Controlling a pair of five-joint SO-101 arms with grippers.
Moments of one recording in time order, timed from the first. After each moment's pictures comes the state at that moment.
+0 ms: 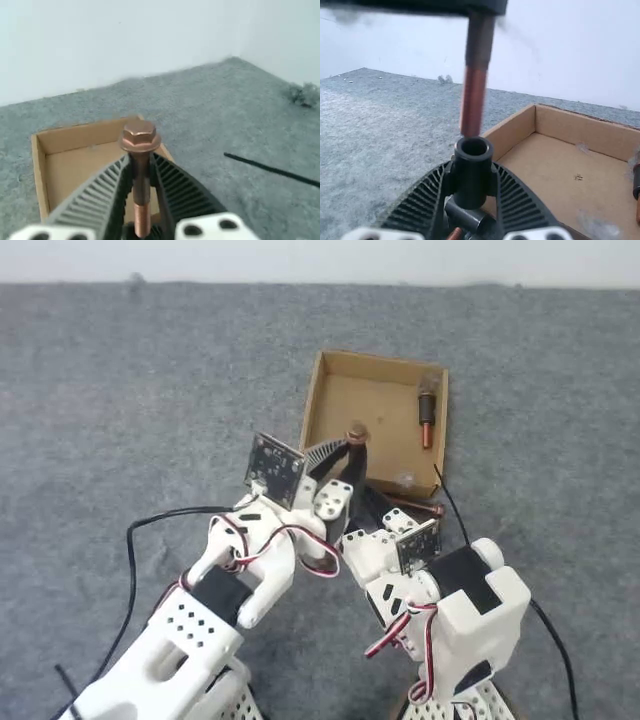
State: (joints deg) left arm 29.8 -58.0 71.3 15.6 12.4; right arm -32.5 15.6 92.4 -95.7 -2.9
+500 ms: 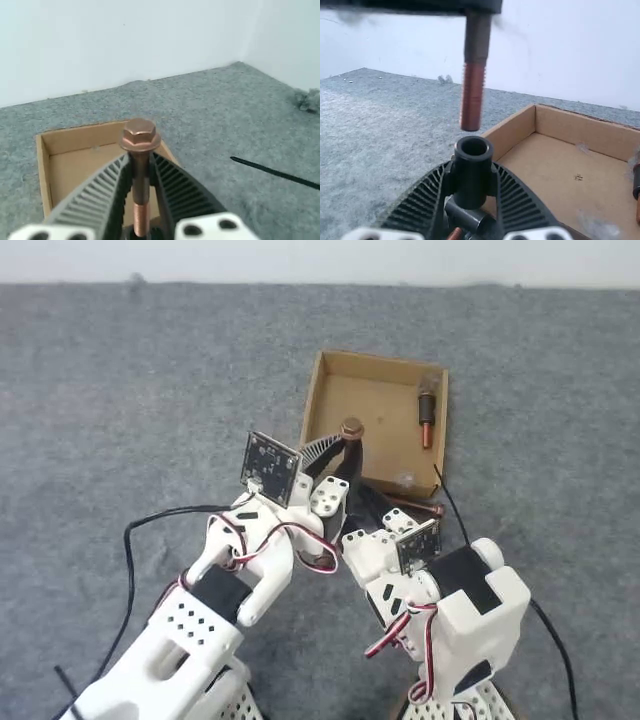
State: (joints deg) left arm 28.7 -57.4 72.0 14.0 12.4; right arm -32.5 15.6 92.4 -95.7 -2.9
